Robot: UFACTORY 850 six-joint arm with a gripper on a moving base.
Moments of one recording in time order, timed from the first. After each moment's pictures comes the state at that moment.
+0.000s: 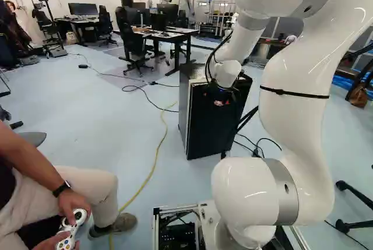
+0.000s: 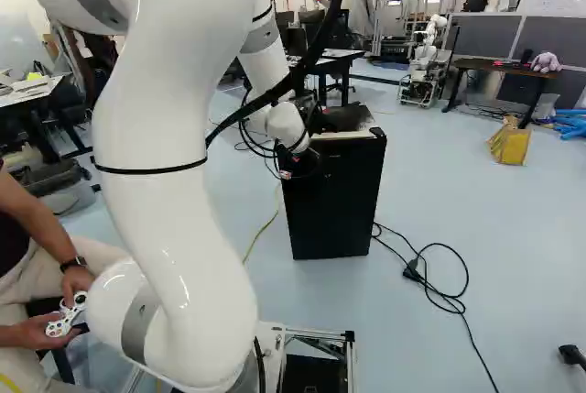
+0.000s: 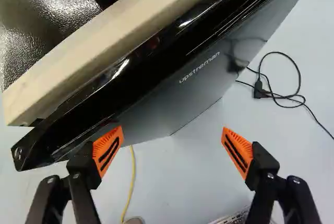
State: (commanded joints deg) arm -10.4 -19.6 -47.5 15.0 7.7 5.4
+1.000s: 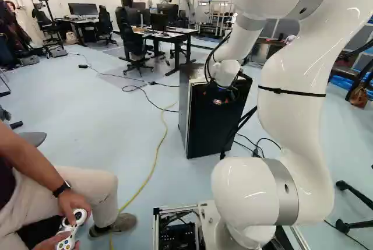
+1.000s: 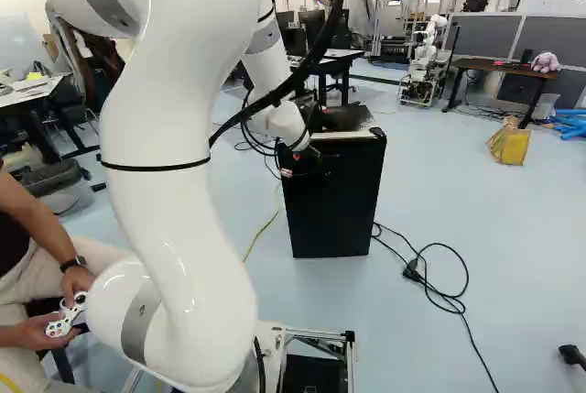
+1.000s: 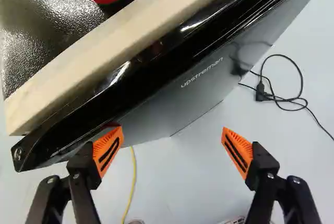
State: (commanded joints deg) arm -10.1 -21.3 -49.6 15.0 7.7 5.4
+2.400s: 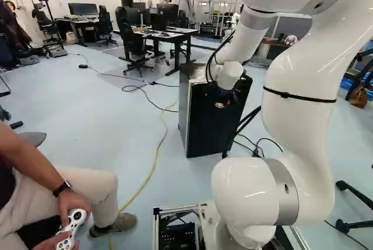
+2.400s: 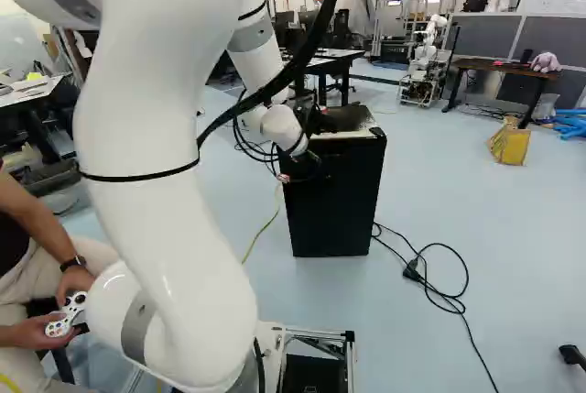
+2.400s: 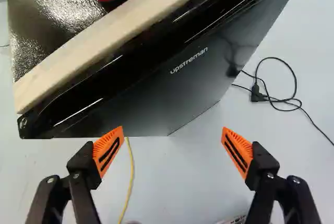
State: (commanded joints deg) arm -10.4 -15.1 -41.8 14.0 13.5 5.4
